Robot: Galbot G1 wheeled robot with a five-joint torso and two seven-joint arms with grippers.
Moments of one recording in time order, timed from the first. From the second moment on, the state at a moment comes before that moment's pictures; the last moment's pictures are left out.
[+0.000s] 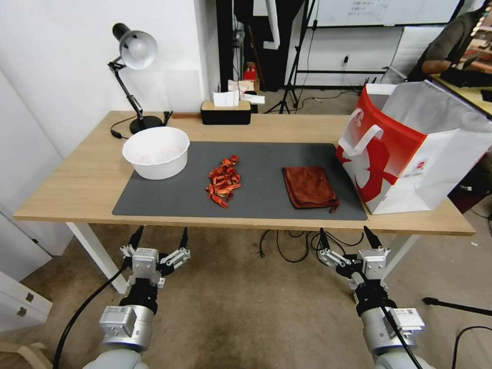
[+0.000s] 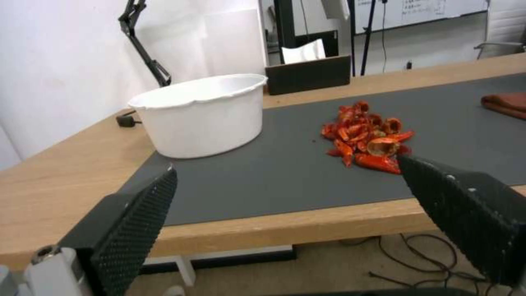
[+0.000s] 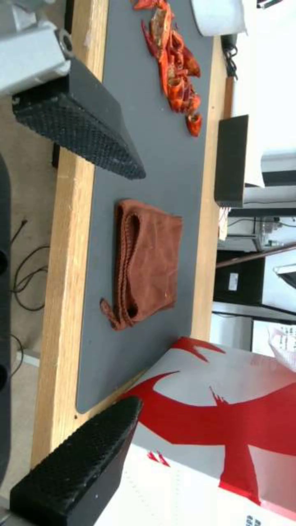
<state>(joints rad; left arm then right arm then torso) 1.80 -1.50 -0.55 -2.30 0.00 0.00 0.00 -1.80 1.50 0.55 2.30 0.00 0.00 0.00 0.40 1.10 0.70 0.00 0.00</state>
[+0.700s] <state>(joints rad) 1.79 -1.49 -0.55 -2.30 -0.02 0.01 0.00 -1.78 1.47 0.55 2.28 0.05 -0.02 -0.01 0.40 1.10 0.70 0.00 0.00</state>
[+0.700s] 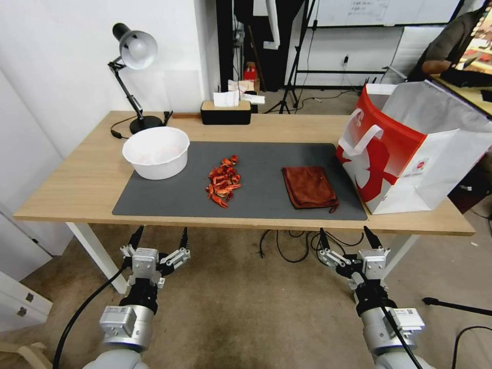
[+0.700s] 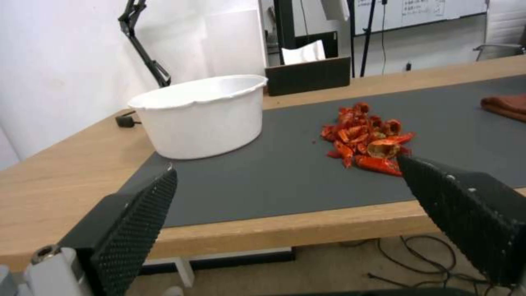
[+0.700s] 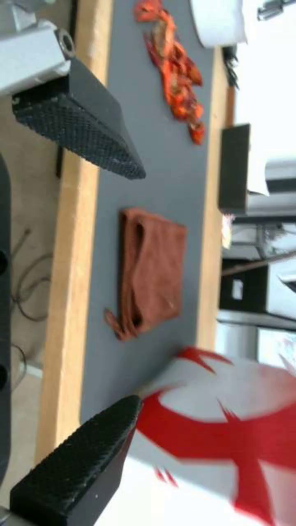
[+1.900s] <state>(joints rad) 1.60 -1.34 -0.68 -2.21 -0.40 0.12 -0.01 -1.67 1.35 0.55 2.21 0.28 -0.06 -0.08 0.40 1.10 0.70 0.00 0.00</state>
